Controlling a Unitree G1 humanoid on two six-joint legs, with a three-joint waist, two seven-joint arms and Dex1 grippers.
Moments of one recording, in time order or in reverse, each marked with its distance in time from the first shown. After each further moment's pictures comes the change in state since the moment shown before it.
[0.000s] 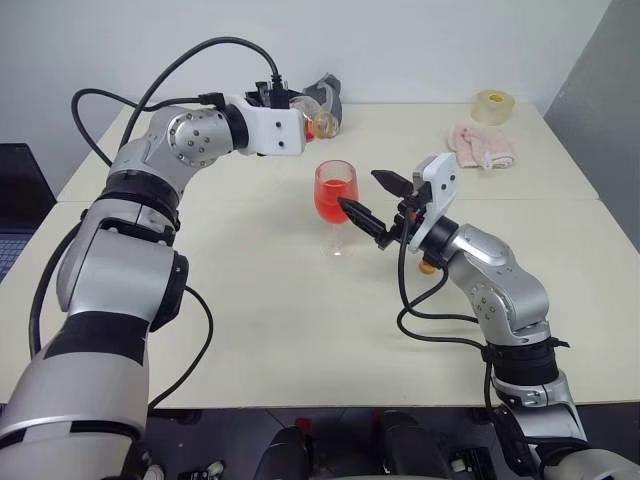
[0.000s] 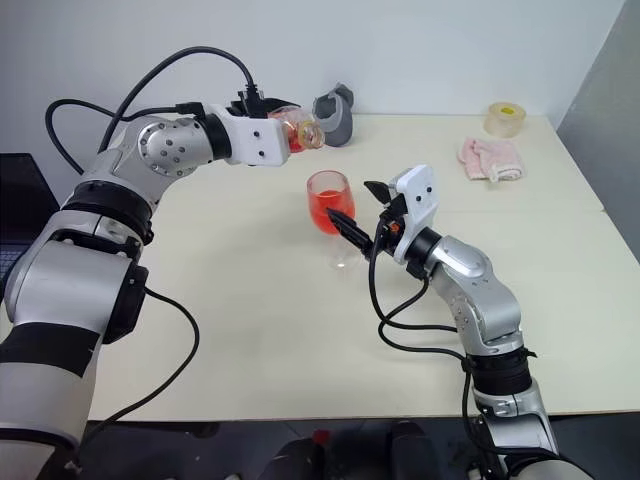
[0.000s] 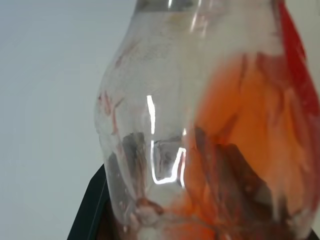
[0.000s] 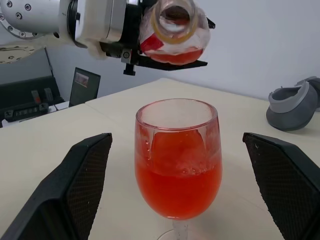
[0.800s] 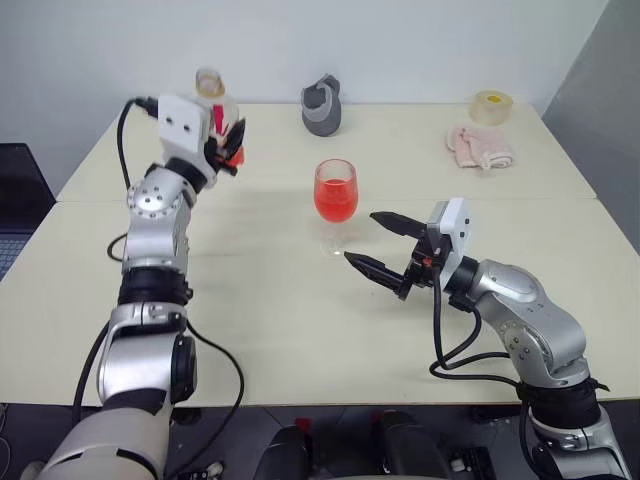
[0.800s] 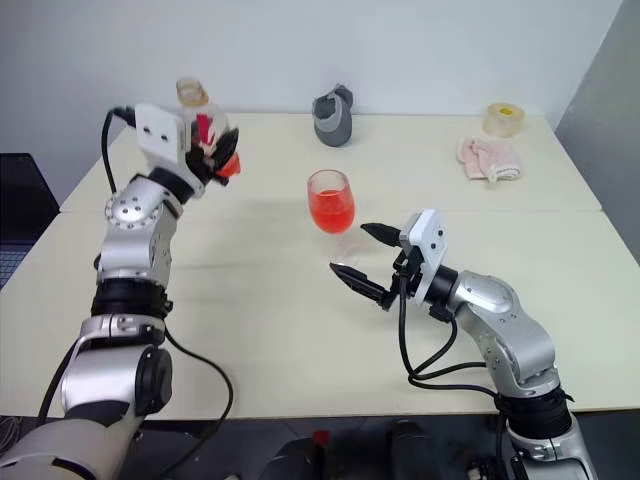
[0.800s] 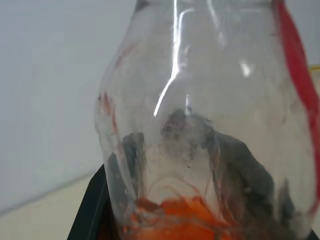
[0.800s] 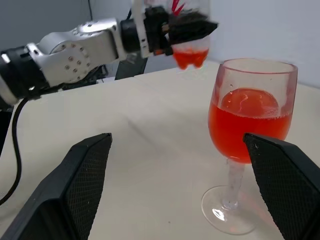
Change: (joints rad) left arm 0.623 -0.099 0.514 -0.763 -0.584 0.784 0.076; right arm 0.206 -0.159 0.029 -0.204 0.099 -0.001 0.155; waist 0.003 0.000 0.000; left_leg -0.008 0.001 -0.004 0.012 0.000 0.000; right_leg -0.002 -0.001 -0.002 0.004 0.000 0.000
